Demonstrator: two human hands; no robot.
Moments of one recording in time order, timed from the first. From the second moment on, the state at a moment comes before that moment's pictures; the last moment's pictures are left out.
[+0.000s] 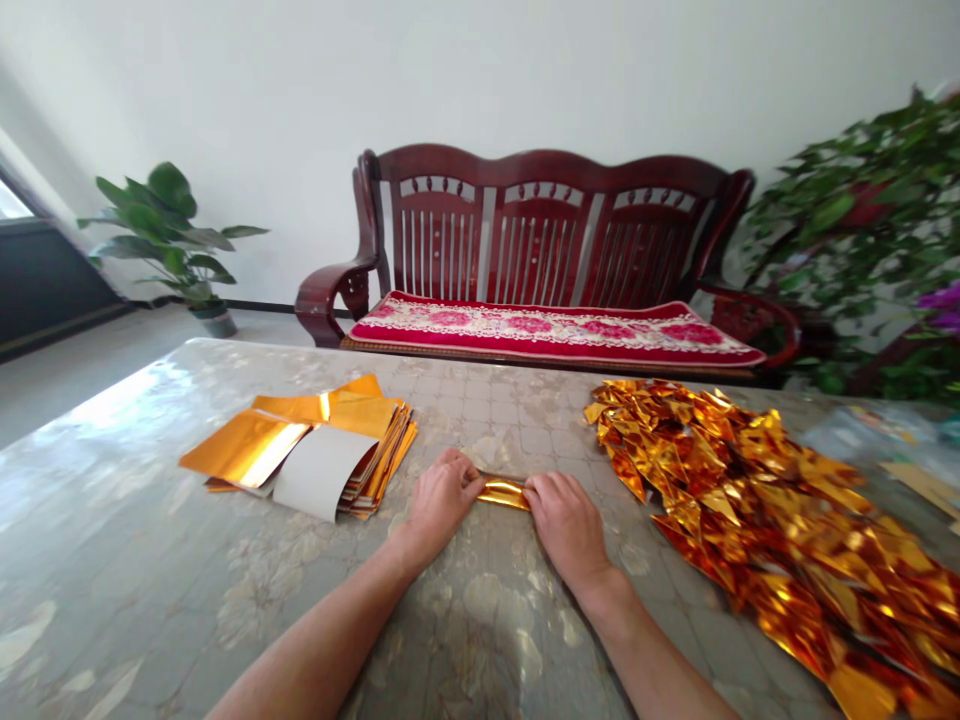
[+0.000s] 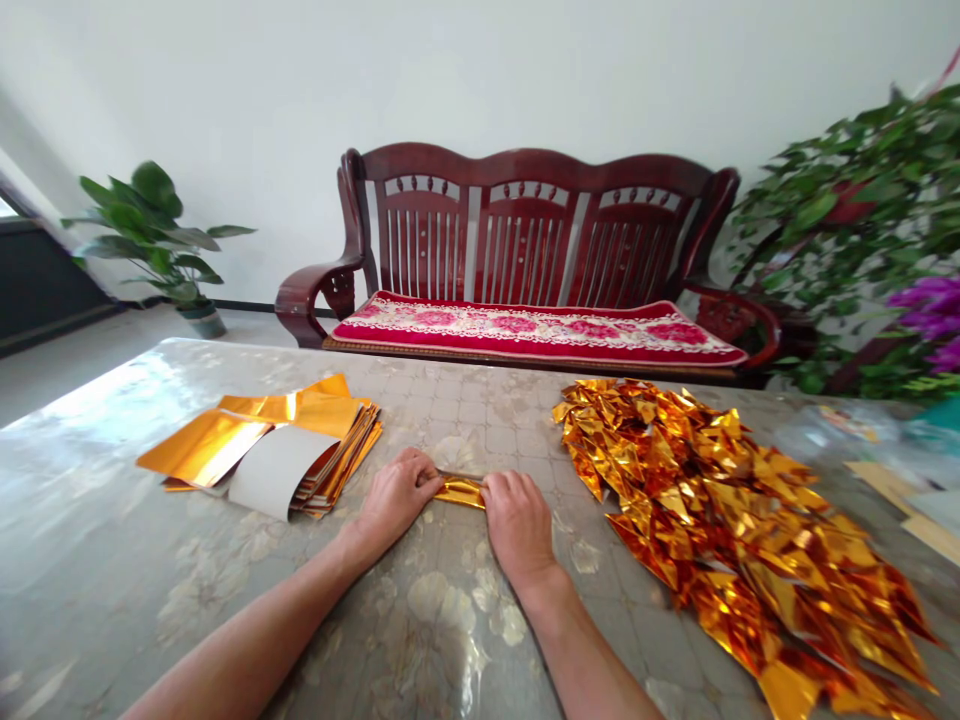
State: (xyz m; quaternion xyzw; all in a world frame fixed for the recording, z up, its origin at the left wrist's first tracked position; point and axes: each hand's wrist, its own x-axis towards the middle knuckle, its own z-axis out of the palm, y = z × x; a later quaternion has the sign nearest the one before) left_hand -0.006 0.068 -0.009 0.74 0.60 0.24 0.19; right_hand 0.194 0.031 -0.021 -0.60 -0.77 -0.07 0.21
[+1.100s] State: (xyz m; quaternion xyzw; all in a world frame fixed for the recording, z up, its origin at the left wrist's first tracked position) left_hand -0.007 0.063 -0.016 0.78 0.56 0.25 0.15; right_hand 0.196 0.033 -0.019 -0.57 -0.79 -0.04 0.22
